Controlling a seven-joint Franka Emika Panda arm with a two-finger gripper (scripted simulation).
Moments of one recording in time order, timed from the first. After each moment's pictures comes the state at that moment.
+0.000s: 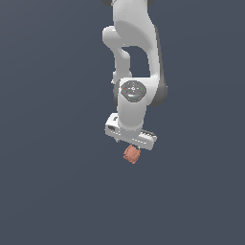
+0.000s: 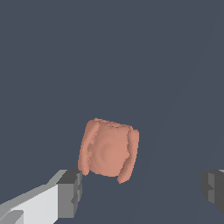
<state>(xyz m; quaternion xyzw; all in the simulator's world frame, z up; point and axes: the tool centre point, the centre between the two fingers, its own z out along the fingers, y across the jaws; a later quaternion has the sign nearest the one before) 0.035 0.026 0.119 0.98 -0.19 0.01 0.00</state>
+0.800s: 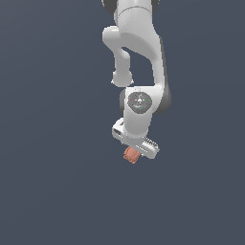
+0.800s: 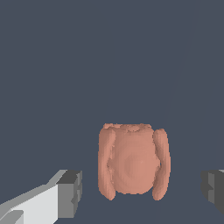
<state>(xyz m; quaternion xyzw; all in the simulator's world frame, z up) 0.046 0.047 0.091 0.96 -0.29 0.00 0.00</state>
